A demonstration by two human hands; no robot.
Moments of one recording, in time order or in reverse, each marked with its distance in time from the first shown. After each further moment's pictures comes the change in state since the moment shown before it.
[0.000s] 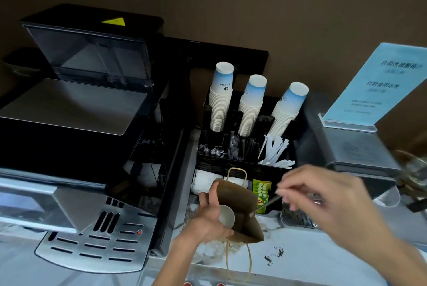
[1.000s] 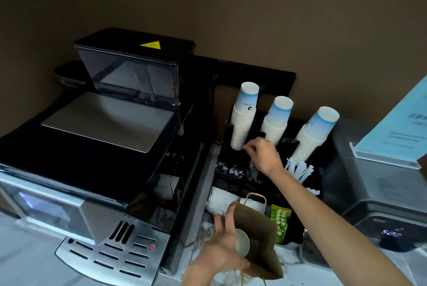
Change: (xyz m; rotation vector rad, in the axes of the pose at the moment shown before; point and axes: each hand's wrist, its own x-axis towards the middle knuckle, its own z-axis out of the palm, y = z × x) left_hand 0.005 0.005 0.003 0.007 -0.038 -0.094; right_hand 0.160 0.172 0.166 -0.213 -0.123 0.307
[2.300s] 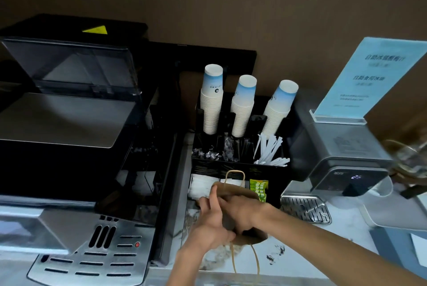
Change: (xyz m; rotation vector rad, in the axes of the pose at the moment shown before) left_hand 0.008 -0.005 0.008 0.003 0.039 0.092; right_hand -0.152 -0.035 0.027 -0.307 -0.948 -0.026
